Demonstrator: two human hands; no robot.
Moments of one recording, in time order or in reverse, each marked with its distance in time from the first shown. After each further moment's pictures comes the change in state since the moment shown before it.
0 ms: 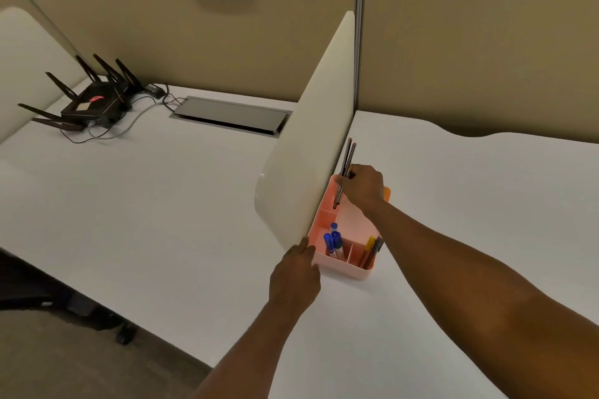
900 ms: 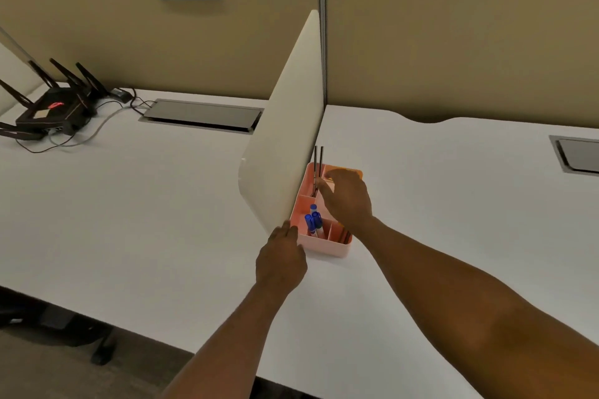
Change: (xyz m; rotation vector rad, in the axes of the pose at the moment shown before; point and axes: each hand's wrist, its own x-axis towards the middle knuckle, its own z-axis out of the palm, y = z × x) left_hand -0.012 0.005 -0.009 0.066 0.030 0.063; right_hand -0.070 0.022 -0.002 -0.264 0.154 -0.237
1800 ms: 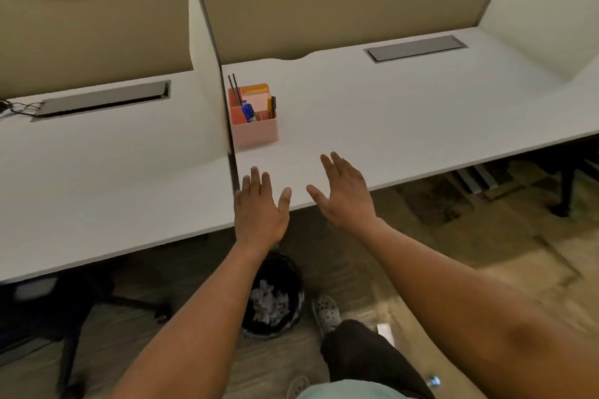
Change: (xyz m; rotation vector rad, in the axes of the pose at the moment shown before) left_hand -0.287 -0.089 -0.009 -0.020 0.026 0.434; right_hand -0.449 -0.076 -0.002 -0.396 0.170 0.325
